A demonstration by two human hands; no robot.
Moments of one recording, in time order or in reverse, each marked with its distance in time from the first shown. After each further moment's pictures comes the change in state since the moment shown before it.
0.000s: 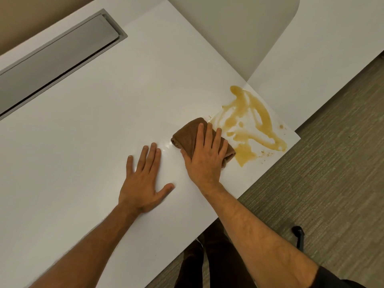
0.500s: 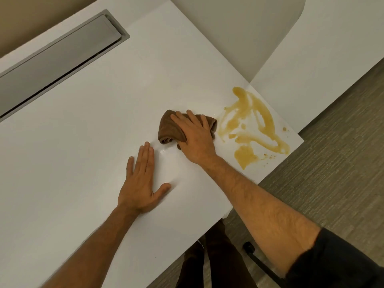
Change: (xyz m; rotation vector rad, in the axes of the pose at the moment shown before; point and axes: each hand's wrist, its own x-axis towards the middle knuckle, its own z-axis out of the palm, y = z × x) left_hand 0.003 -0.005 -0.008 -0.202 0.046 -0.010; right_hand 0.072 -0.010 -0.013 0.333 -0.127 -0.446
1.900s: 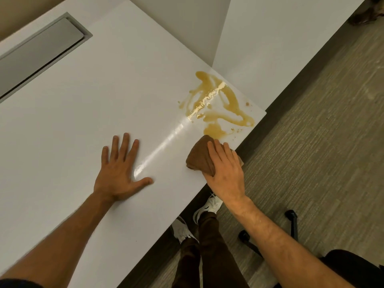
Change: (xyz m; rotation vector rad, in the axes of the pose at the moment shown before) left_hand -0.008 0.013 -0.002 0.243 -0.111 0.031; right_hand -0.215 0.047 -0.023 -0.222 0.085 0.350
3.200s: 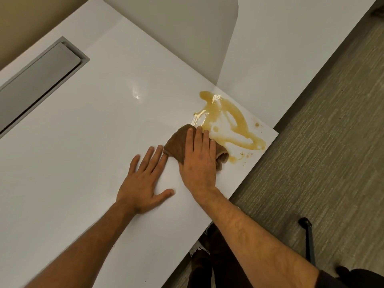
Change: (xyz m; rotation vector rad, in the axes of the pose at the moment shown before) left_hand 0.074 0.022 -0.009 0.057 -0.006 0.260; right_hand 0.125 -0.080 0.014 -0.148 -0.009 0.119
